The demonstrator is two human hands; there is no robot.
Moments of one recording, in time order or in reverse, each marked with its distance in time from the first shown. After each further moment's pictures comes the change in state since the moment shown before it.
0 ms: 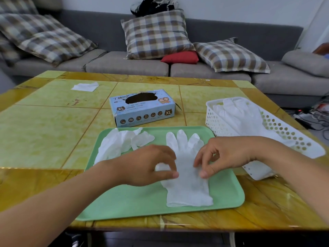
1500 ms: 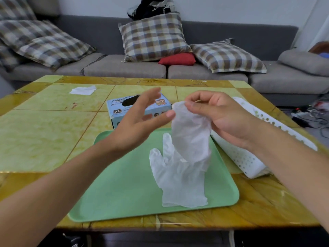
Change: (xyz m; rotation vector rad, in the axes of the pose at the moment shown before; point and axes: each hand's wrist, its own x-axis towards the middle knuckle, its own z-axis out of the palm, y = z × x) left_hand 0.016 0.022 -0.046 -0.734 0.565 -0.131; right_hand -0.014 -0.054 -0.020 0.917 0.705 -0.326
